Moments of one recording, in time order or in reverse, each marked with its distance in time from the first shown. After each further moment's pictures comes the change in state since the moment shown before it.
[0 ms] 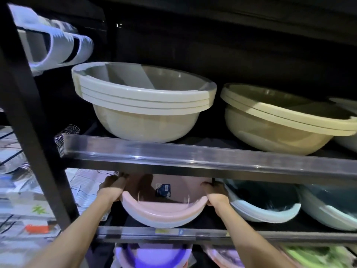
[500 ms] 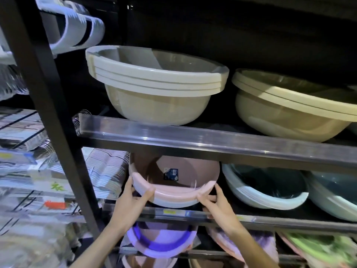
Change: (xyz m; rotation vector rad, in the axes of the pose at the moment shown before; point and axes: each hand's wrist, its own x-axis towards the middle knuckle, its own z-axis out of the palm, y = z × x) left_hand -0.115 -0.048 0.010 -0.014 -0.144 0.306; right_hand -0.097 0.047 -0.010 0.060 -0.303 -0.216
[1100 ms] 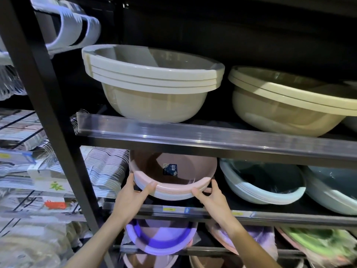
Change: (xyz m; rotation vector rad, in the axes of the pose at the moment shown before) left_hand 0.012 0.002 0.005 0.188 0.043 0.073; right_hand 0.019 0.006 0.011 -0.093 0.091 -0.080
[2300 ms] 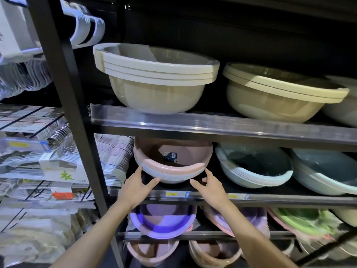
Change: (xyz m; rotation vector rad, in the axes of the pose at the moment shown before) left_hand -0.013 0.004 -0.012 0.271 -0.086 0.051; right_hand -0.025 -0.015 0.008 -0.334 0.064 -0.007
